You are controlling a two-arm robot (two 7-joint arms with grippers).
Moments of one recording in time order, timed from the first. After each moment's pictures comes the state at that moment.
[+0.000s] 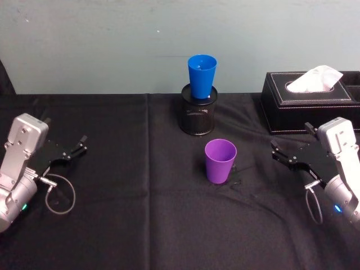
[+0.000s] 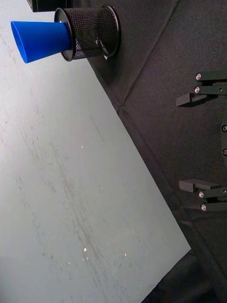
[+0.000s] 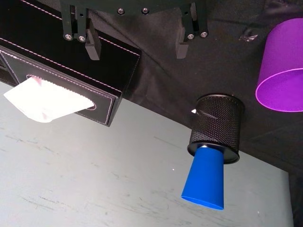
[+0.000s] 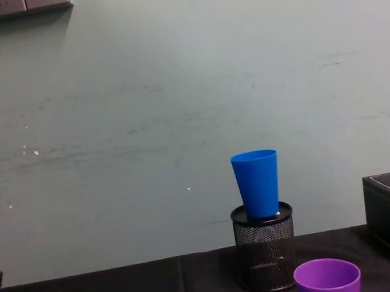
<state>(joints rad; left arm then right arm) -0.20 0.60 0.45 -1.41 -0.25 -0.12 0.03 0.20 0.60 -0.45 -1.41 0.25 -0.12 -0.03</state>
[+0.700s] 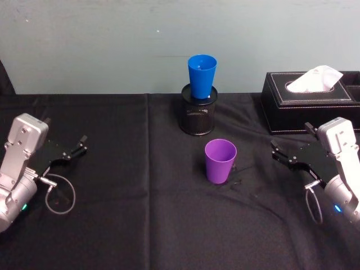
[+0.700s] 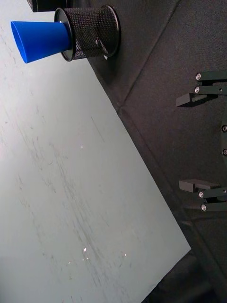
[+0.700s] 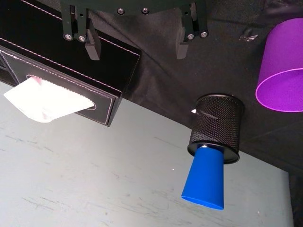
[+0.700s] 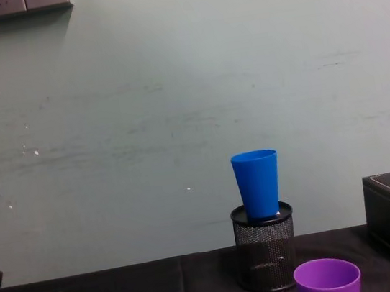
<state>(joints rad) -0.20 0.60 0.45 -1.41 -0.25 -0.12 0.03 0.20 0.60 -0.45 -1.41 0.25 -0.12 -0.03</state>
